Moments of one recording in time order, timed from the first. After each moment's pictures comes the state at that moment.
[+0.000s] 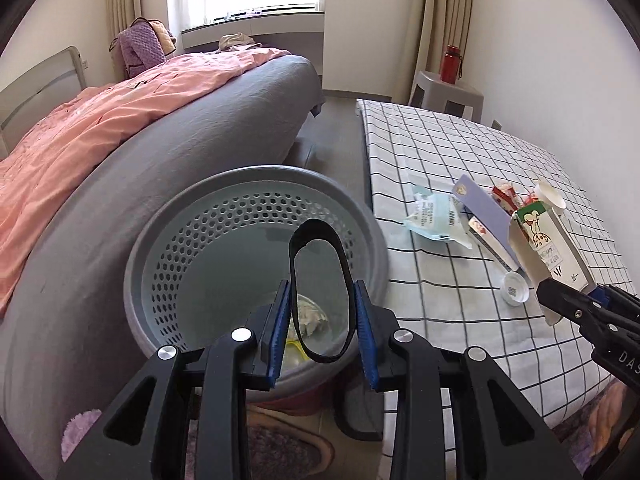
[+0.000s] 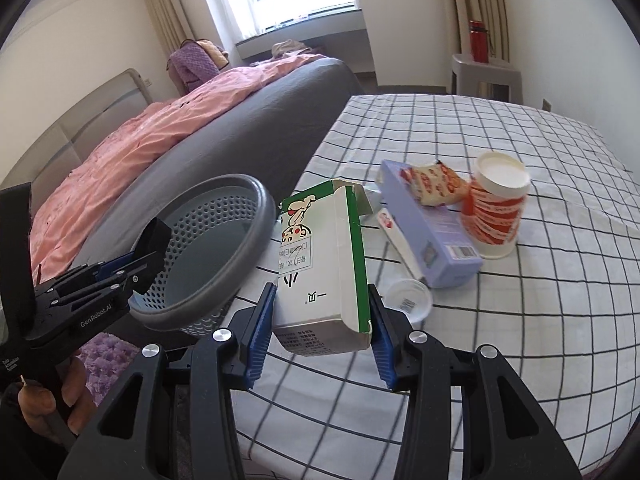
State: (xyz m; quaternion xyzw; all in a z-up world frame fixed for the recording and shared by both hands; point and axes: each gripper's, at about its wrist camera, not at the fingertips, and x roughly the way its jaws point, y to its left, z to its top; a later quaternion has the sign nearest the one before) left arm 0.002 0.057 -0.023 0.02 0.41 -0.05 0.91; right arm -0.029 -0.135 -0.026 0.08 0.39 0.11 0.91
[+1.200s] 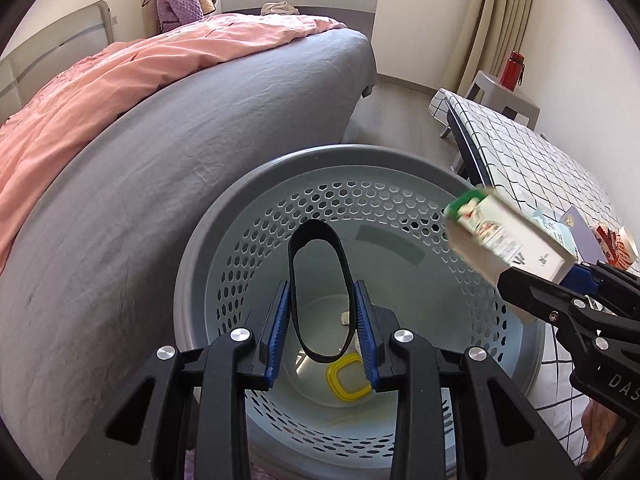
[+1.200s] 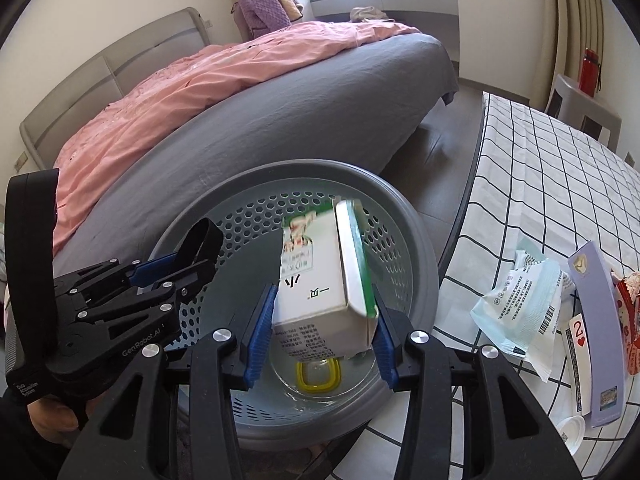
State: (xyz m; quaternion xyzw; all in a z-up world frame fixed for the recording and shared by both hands) left arm 0.078 0.159 -0.069 -0.03 0.45 -0.01 0.89; right arm 0.081 0.005 -0.051 0.01 0.43 0.21 0.88
